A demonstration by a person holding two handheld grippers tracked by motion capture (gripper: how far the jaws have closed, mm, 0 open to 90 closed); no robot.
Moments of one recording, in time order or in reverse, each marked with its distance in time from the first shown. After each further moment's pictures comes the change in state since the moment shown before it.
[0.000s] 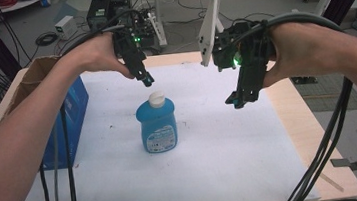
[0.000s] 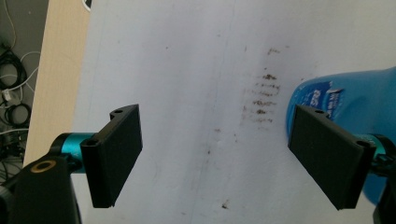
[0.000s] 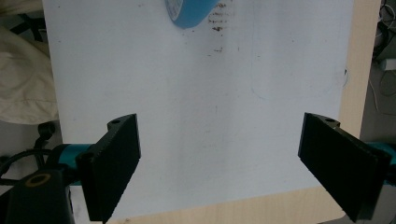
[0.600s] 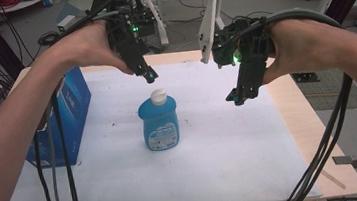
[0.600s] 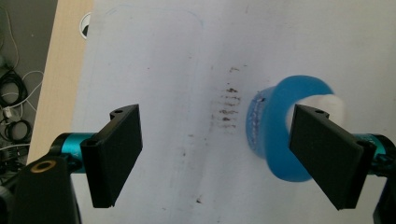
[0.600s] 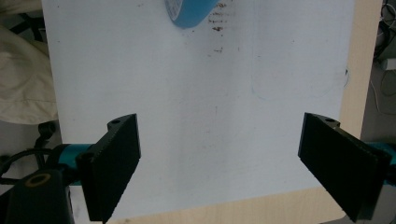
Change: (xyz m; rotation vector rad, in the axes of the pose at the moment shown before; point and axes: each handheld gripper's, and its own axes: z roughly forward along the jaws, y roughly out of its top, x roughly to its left) left arm -0.043 0.008 -0.048 -0.050 -0.013 0.023; right arm -0.002 0.002 0.002 0.005 0.003 -0.003
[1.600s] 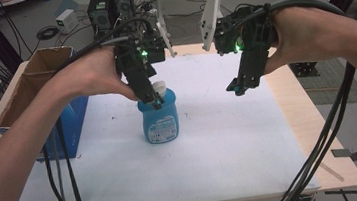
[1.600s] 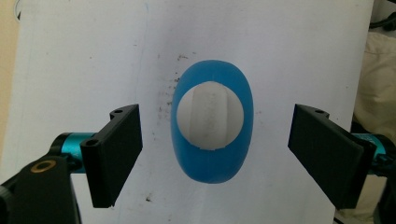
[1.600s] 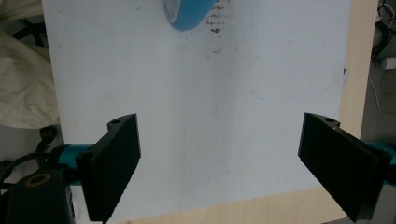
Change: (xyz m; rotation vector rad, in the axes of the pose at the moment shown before) left arm -0.053 -0.008 0.029 0.043 -0.048 0.000; right arm -0.001 -0.003 -0.004 -0.014 -0.004 0.017
